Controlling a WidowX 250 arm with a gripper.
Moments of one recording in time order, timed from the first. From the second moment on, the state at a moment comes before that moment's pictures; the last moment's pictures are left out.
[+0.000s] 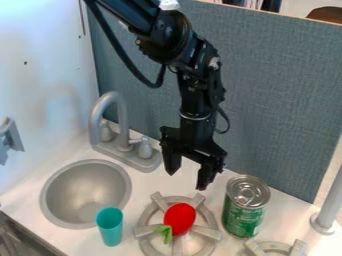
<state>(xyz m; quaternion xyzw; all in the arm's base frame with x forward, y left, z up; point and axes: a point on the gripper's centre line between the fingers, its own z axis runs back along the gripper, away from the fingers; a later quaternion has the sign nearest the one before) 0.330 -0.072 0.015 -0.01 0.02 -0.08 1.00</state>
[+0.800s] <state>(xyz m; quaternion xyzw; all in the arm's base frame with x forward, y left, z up) 0.325 -0.075 -0.038 0.01 0.06 -0.08 0.99</state>
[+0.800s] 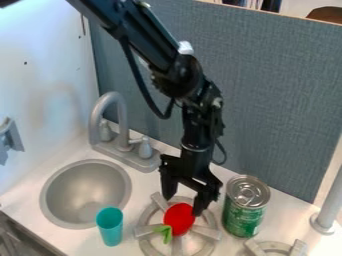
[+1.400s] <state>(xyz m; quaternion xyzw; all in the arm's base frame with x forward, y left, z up) 0.317 -0.071 -0.056 0.05 0.10 -0.08 0.99</state>
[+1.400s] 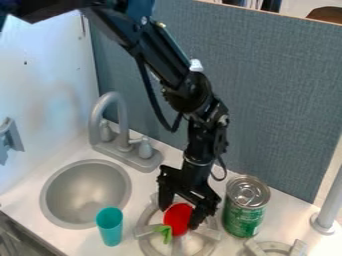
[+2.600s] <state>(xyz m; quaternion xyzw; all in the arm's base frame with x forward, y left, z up) 0.283 -0.089 0.000 0.02 0.06 -0.09 0.99</state>
